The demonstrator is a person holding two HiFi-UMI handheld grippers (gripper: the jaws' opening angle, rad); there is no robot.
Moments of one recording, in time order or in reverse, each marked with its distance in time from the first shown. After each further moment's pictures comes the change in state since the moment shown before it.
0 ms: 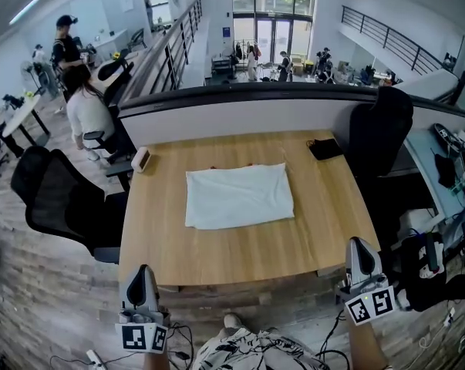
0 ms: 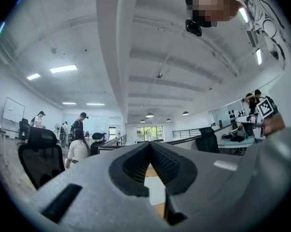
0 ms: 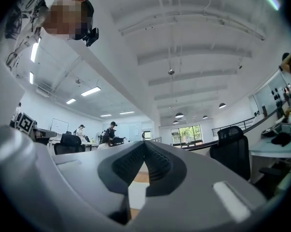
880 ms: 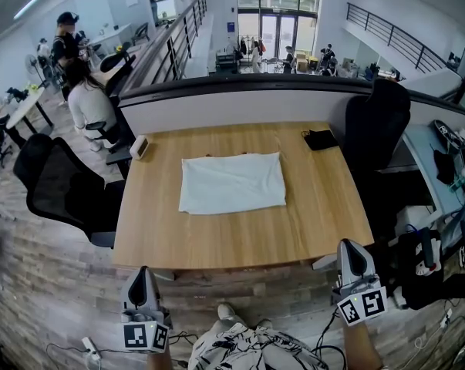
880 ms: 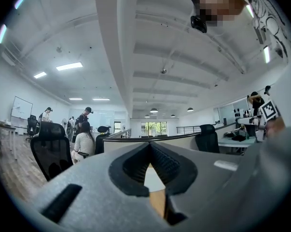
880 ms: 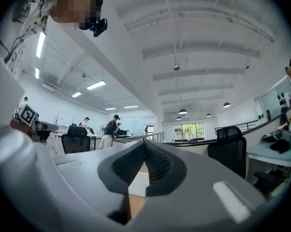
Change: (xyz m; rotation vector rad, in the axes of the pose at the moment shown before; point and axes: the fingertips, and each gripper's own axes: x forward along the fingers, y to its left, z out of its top) left arm -0.051 -0.047 -0.019 -0.026 0.062 0.067; right arm -0.051 -0.009 -0.015 -0.057 0.072 0.046
